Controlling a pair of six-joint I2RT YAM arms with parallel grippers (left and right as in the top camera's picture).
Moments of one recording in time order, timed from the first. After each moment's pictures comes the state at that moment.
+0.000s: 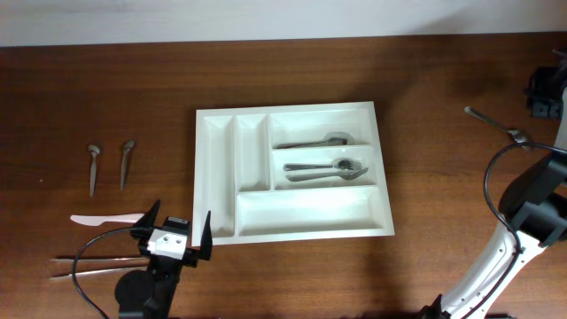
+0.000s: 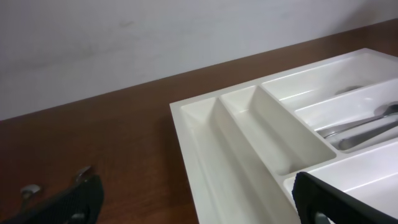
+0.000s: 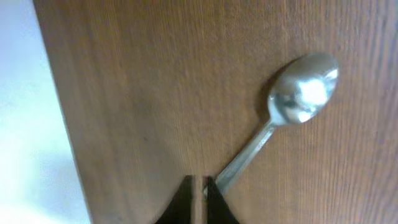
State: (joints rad) left arm -0.01 0.01 0.07 -0.22 0.16 0.20; right arm -0.55 2.36 2.27 -1.01 0.00 1.18
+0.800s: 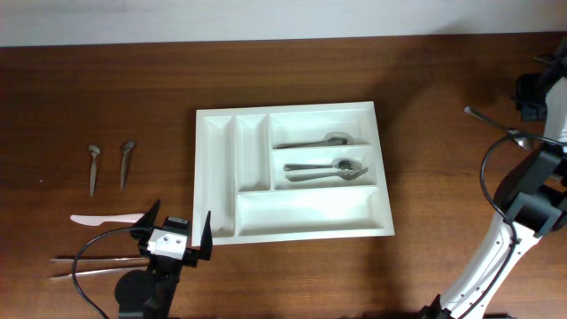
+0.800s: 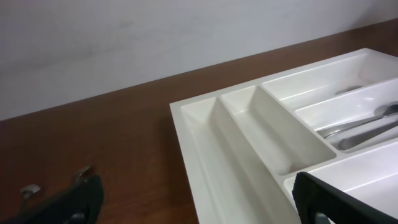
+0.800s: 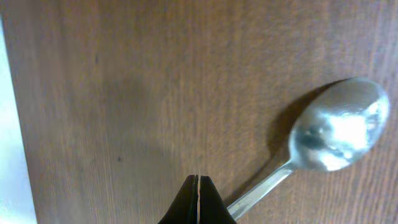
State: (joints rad) left arm -0.01 0.01 0.07 -0.22 0.16 0.20; right arm -0.52 2.46 2.27 -0.92 0.03 1.06
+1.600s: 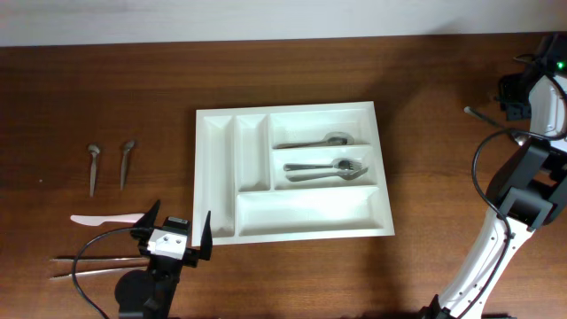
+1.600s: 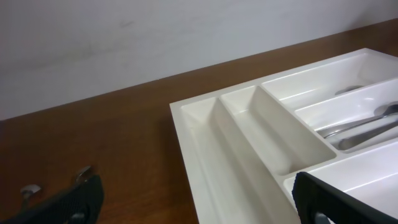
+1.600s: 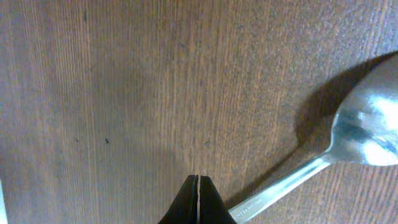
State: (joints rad) left arm -0.01 0.01 0.07 -0.22 0.16 0.20; right arm -0.49 2.51 2.27 -0.90 0.03 1.04
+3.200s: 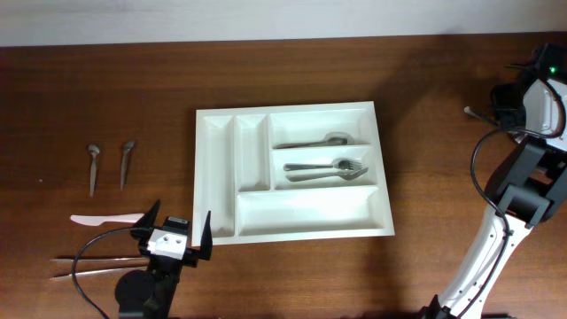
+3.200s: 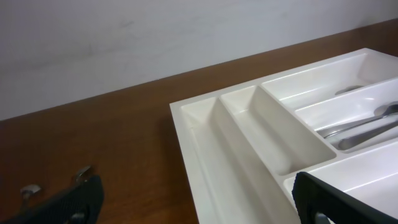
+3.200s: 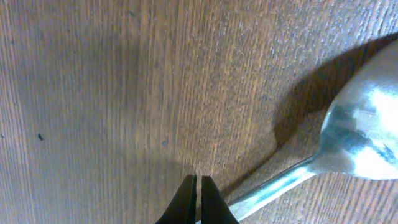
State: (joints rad) left arm -0.01 0.01 0.07 -0.22 0.16 0.20; right arm -0.49 2.56 2.27 -0.94 0.03 0.97
